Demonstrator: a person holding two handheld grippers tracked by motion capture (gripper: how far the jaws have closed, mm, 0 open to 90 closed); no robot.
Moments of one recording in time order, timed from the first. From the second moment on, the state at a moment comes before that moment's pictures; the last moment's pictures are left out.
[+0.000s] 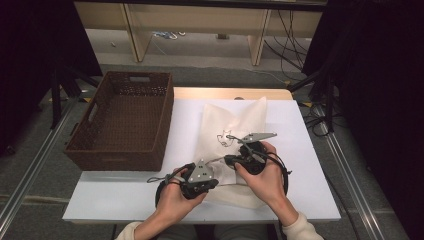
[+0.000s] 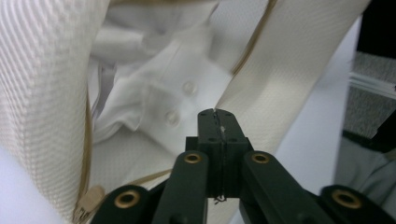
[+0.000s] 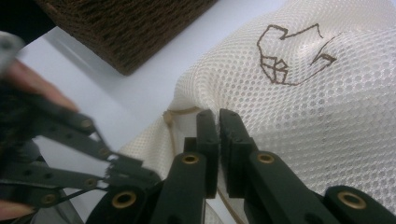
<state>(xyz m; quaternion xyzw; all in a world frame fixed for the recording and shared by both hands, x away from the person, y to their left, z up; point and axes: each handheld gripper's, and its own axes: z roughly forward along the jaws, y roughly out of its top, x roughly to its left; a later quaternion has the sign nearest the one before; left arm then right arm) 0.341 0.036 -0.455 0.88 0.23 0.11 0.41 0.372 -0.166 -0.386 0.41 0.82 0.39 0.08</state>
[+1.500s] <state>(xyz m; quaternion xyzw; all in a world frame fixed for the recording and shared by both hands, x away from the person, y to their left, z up) 0.381 -0.004 -0.485 0.86 0.27 0.17 0.40 0.372 -0.166 -0.385 0.40 0.82 0.40 0.09</state>
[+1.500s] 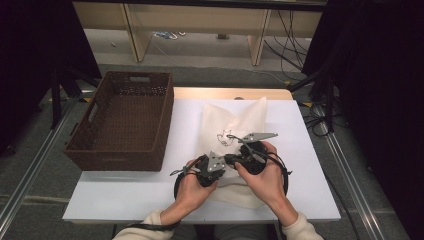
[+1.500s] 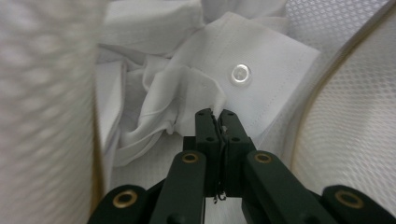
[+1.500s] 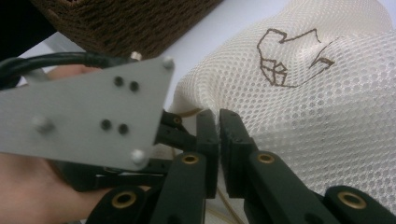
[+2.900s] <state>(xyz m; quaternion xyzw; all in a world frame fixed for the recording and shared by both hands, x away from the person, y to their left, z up) 0.360 0.019 -0.486 0.90 0.25 0.08 0.35 0.371 -0.165 -0.385 0.41 0.81 0.41 0.09</state>
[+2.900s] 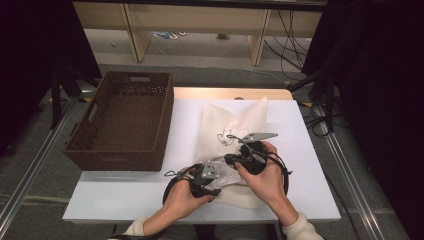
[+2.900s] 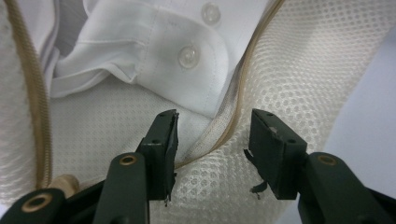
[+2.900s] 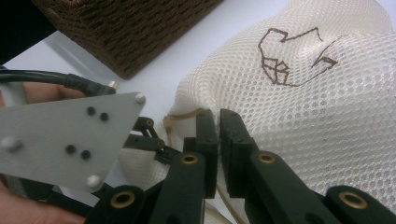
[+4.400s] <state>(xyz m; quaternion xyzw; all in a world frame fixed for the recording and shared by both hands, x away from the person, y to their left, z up) 0.322 0.029 -0.439 0.88 0.20 0.13 0.40 0.373 -0.166 -0.387 0.42 0.82 0.39 0.09</state>
